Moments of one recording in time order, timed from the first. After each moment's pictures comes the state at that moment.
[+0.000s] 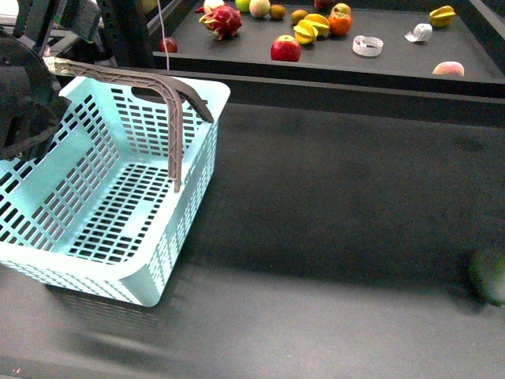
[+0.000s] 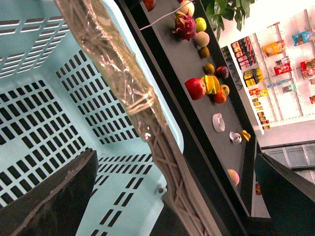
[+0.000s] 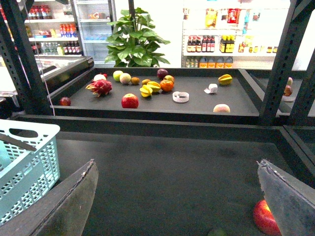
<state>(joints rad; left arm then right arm) -0.12 1.97 0.78 0.91 -0.16 -1.00 0.00 0.00 0.01 0.00 0.00 0.00</state>
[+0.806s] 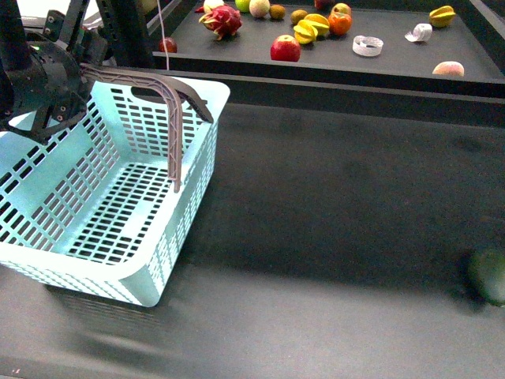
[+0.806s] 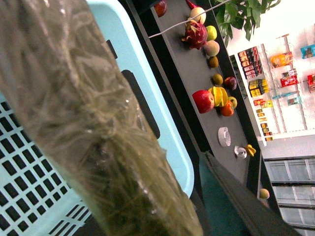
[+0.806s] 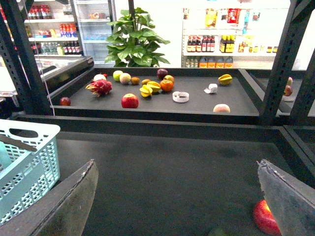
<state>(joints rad) -0.09 2.18 1.04 0.85 -0.15 -1.04 0.00 0.00 0.01 0.00 0.00 0.00</state>
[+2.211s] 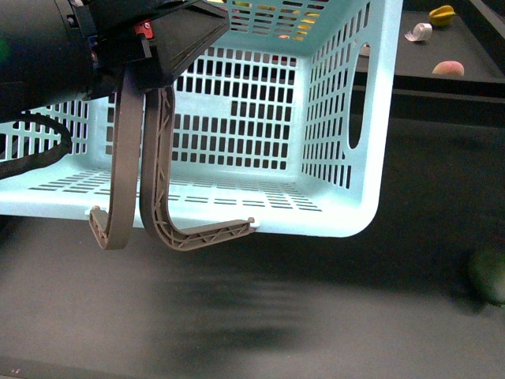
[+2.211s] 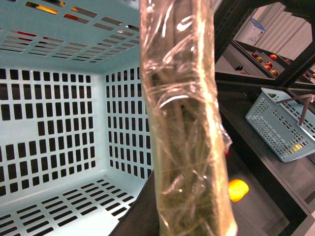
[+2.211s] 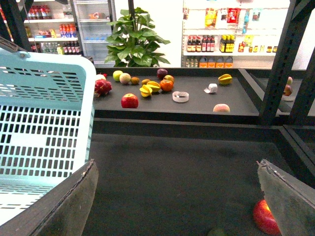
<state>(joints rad) -0.35 1.61 0.54 0.99 0.35 -0.30 0.00 0.00 0.01 0.00 0.00 0.00</state>
